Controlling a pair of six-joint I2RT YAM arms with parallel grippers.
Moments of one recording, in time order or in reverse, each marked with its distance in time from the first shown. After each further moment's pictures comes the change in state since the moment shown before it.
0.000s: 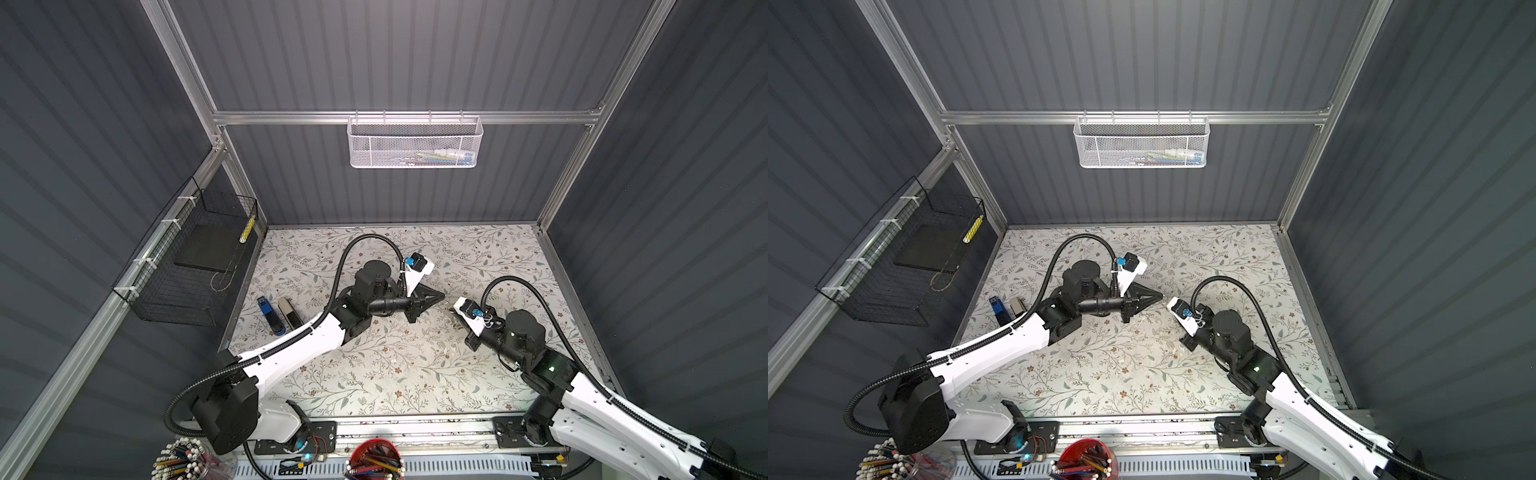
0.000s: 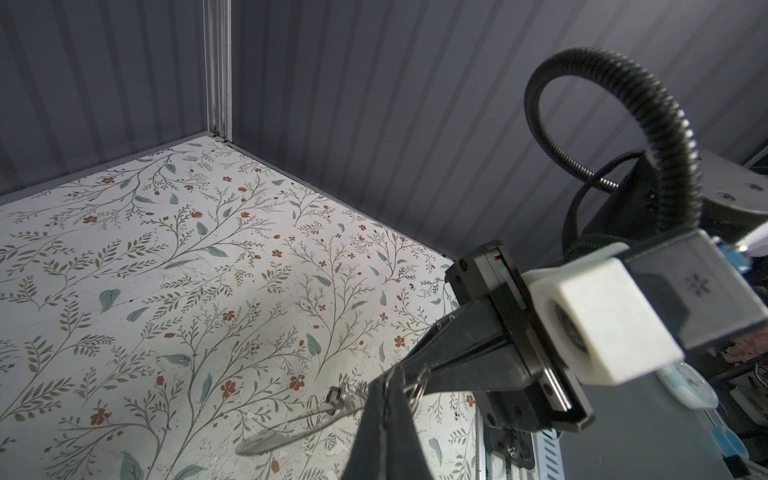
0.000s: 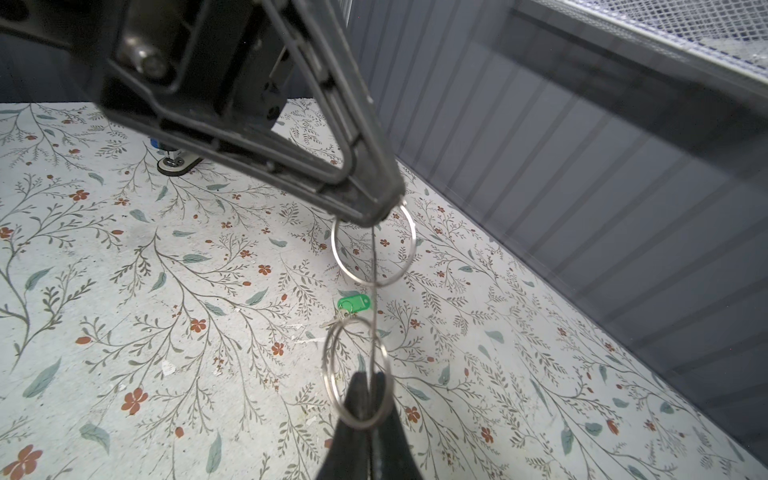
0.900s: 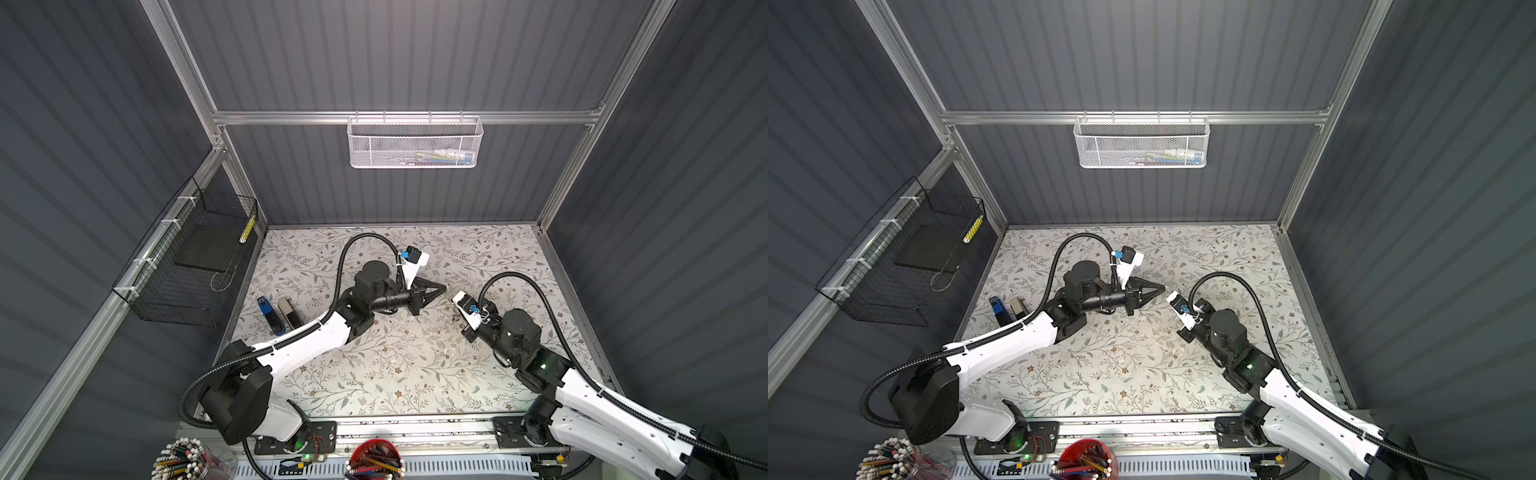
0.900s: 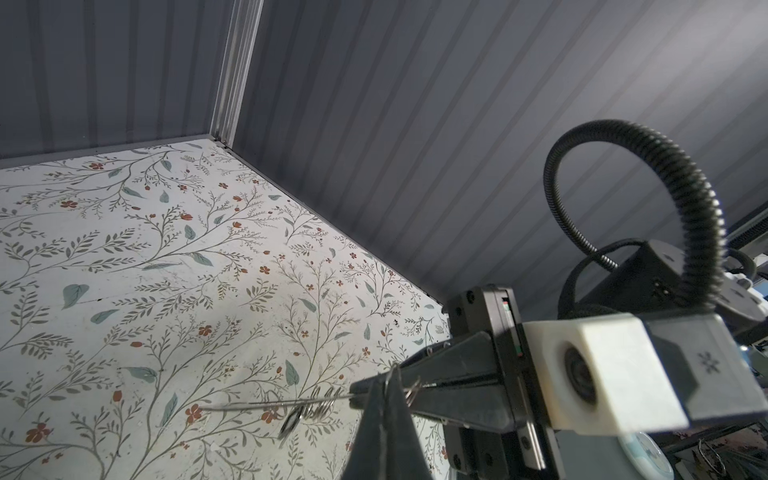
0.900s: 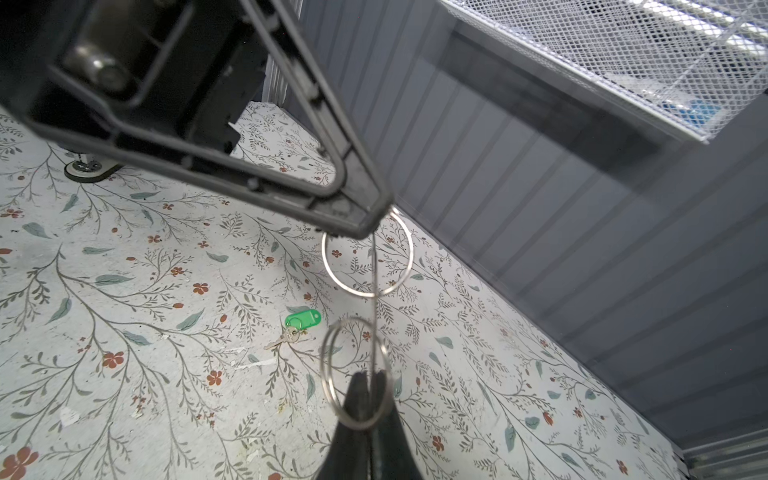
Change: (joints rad) left arm 0.008 0.068 -0.029 0.209 0.005 -0.220; right arm 0.017 0.061 -0.028 0.164 0.145 -0.052
